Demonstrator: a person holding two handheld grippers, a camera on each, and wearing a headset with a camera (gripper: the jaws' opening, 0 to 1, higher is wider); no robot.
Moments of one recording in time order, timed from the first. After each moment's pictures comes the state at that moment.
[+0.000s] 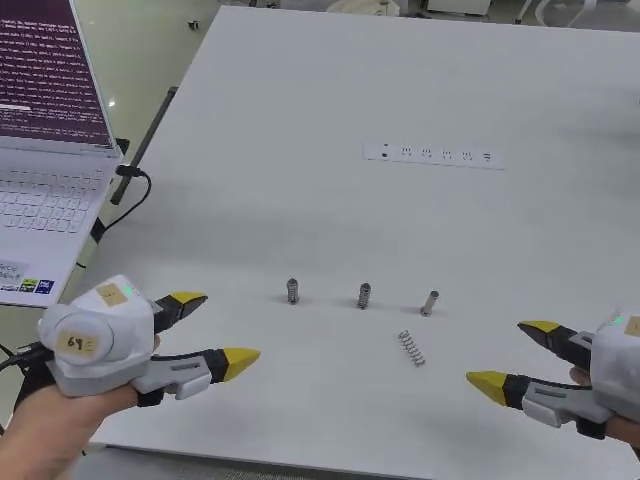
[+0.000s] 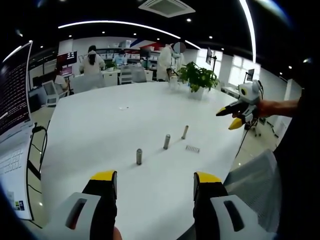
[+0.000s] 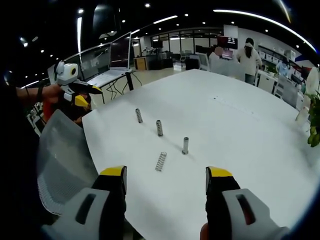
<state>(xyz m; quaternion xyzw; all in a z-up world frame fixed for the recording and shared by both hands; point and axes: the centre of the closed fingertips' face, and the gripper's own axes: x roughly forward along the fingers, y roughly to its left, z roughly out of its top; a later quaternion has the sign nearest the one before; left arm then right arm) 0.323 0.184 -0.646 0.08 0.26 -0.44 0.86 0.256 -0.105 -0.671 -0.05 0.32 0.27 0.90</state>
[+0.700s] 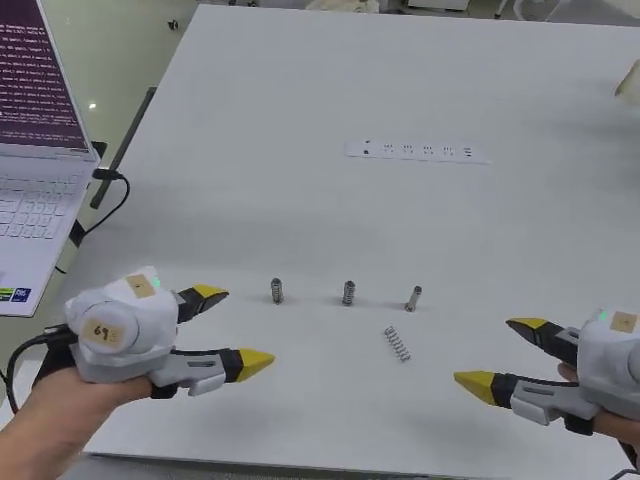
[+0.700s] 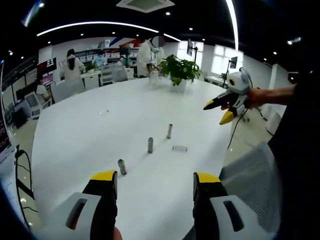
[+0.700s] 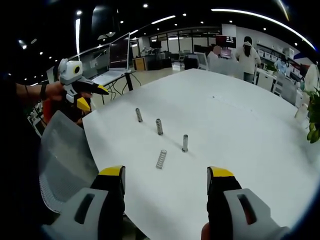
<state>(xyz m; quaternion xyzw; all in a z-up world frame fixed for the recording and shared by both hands) 0.317 0.134 -0.647 0.13 0.26 -0.51 0.81 0.250 -0.109 -0.671 -0.04 0.33 0.27 0.91</state>
